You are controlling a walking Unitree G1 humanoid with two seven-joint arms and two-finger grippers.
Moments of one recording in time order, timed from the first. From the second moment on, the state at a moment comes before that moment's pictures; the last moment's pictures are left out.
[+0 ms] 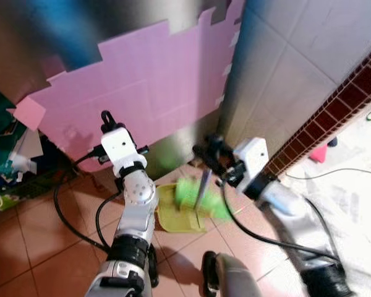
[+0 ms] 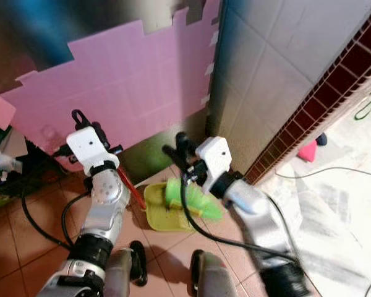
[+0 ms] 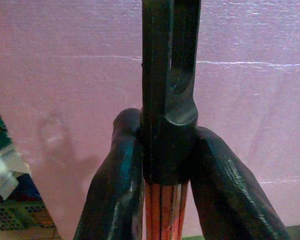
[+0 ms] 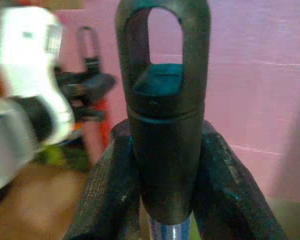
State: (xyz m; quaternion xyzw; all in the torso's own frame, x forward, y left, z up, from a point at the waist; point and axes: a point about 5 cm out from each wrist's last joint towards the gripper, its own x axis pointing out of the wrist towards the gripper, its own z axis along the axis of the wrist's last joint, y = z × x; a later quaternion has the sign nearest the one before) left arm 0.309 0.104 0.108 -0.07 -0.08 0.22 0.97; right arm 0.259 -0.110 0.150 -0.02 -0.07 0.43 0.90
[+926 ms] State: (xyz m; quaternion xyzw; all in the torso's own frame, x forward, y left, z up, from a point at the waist) left arm 0.312 0.096 0.105 -0.07 -0.08 0.19 0.98; right arm 0.290 -0.162 0.206 -0.03 -0.06 0.45 0.89
